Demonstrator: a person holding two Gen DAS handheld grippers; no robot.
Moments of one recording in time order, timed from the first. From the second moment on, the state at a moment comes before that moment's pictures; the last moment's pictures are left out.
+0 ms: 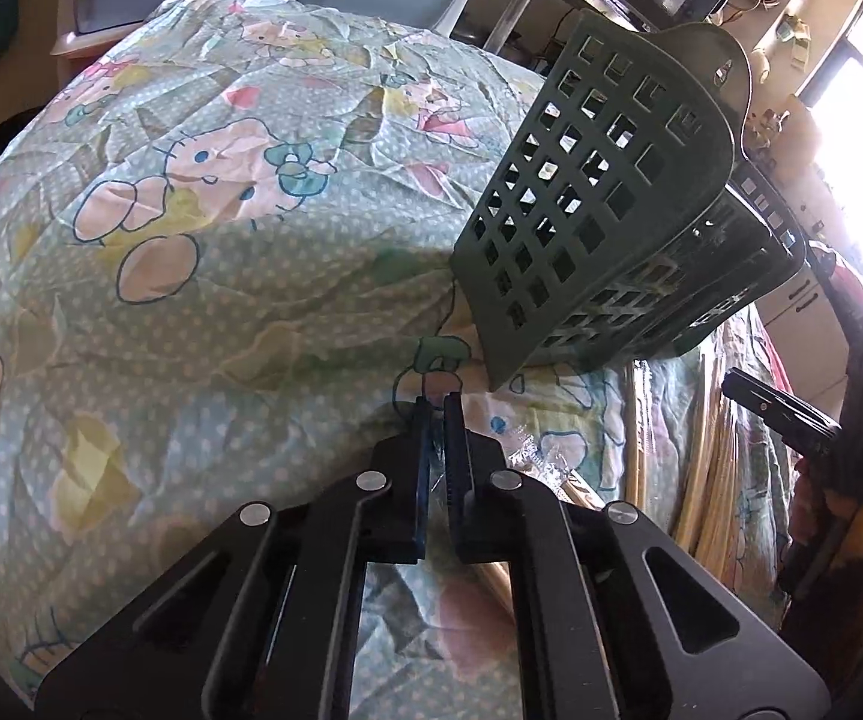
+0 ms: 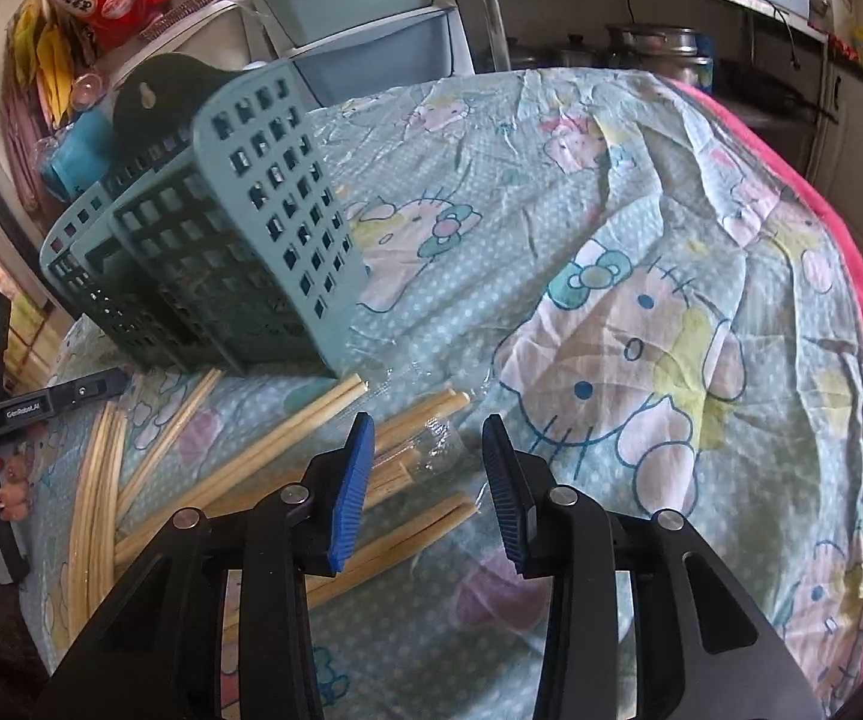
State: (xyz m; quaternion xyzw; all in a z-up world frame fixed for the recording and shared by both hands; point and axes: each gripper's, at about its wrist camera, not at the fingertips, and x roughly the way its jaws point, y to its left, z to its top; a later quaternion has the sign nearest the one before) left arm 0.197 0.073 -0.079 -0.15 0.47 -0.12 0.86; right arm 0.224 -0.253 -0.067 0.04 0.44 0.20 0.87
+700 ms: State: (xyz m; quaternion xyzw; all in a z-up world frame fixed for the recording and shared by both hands) left arm 0.187 0.078 -0.041 -0.16 0.41 -0.14 0.88; right arm 0.185 -0.275 -0.015 0.07 0.35 0.21 0.91
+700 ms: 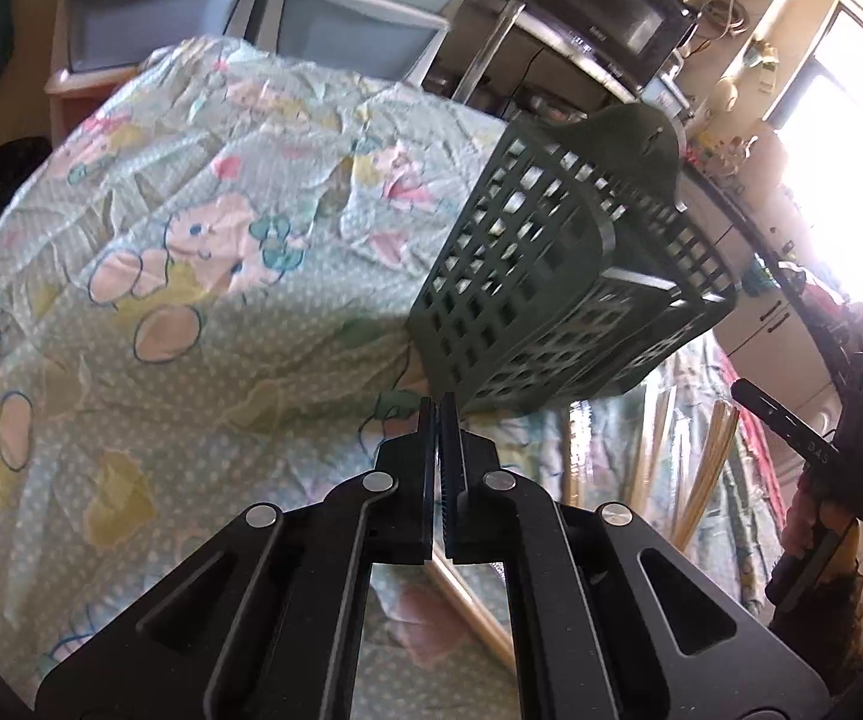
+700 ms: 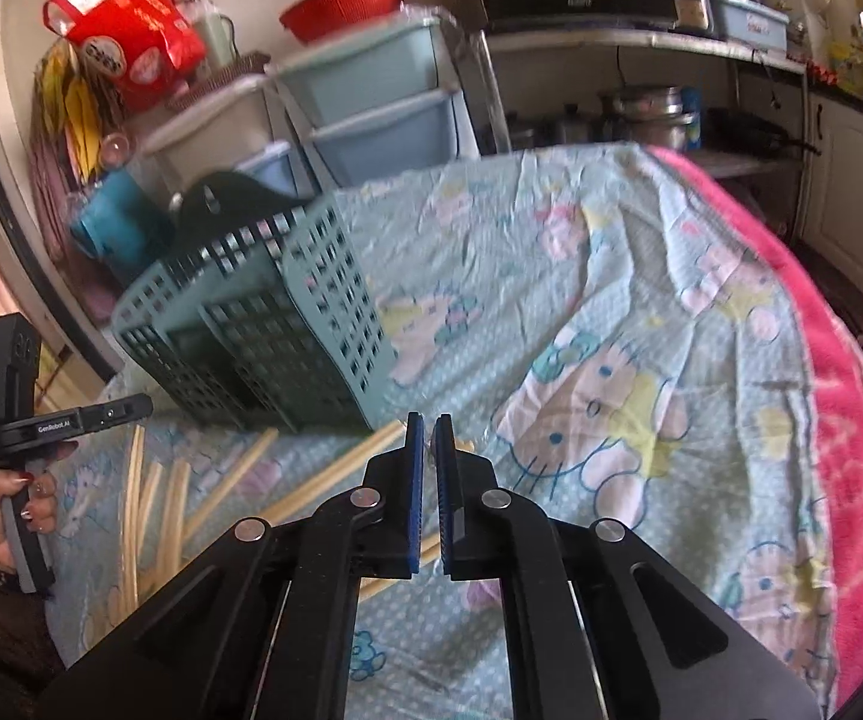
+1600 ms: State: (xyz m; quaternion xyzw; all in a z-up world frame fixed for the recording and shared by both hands) left arm 0.141 0.039 0.075 -0.13 0.30 -0.23 0.92; right arm 0.127 -0.274 0.100 0.03 0.20 0.22 0.95
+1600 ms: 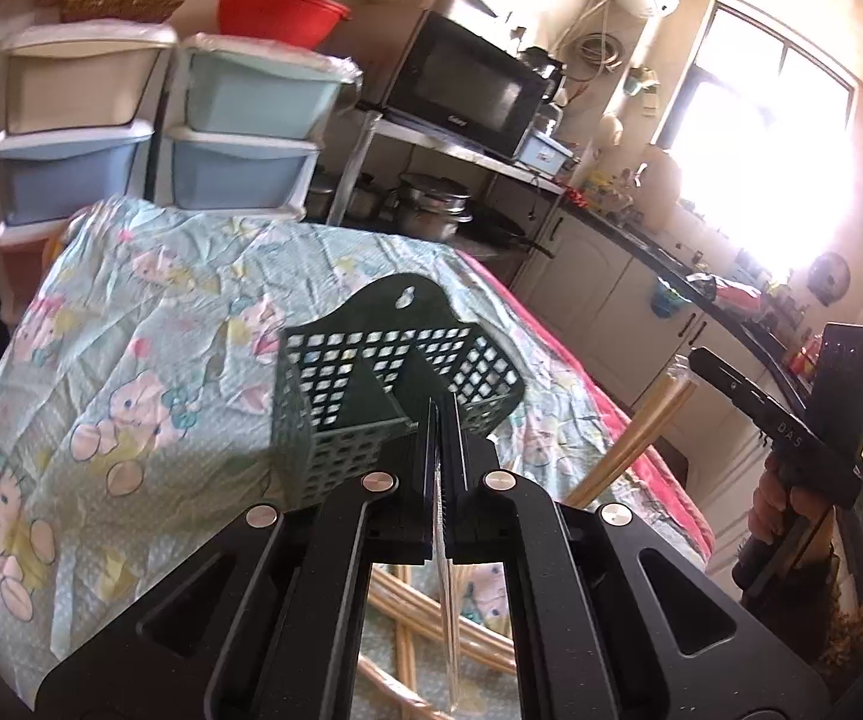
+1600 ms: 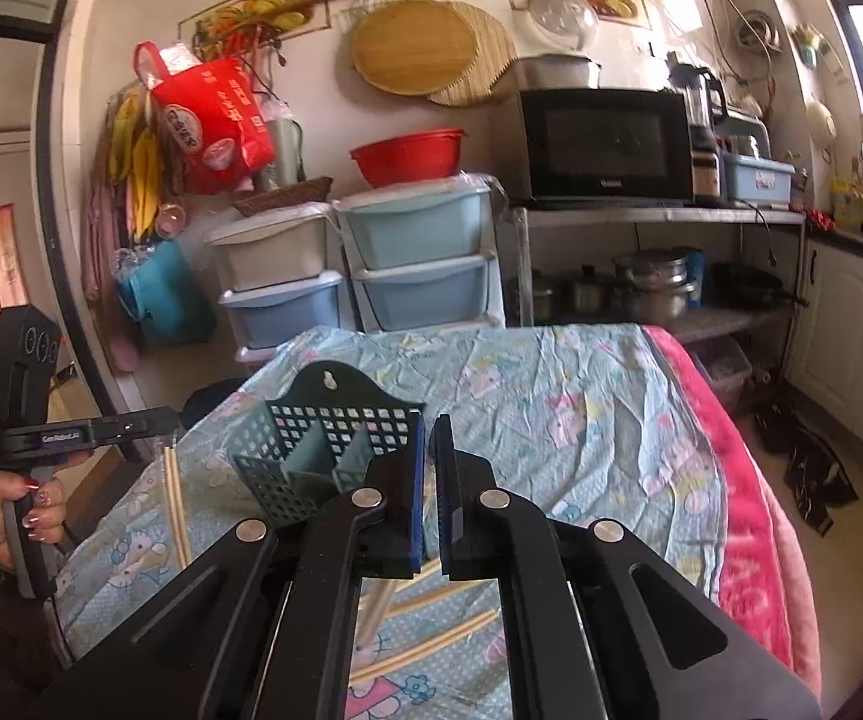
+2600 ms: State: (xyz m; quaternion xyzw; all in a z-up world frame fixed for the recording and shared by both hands) left arm 0.138 0.010 0.128 -0.11 0.24 -0.27 0.92; right arm 0.124 -0.244 0.143 0.02 0.18 0.30 0.94
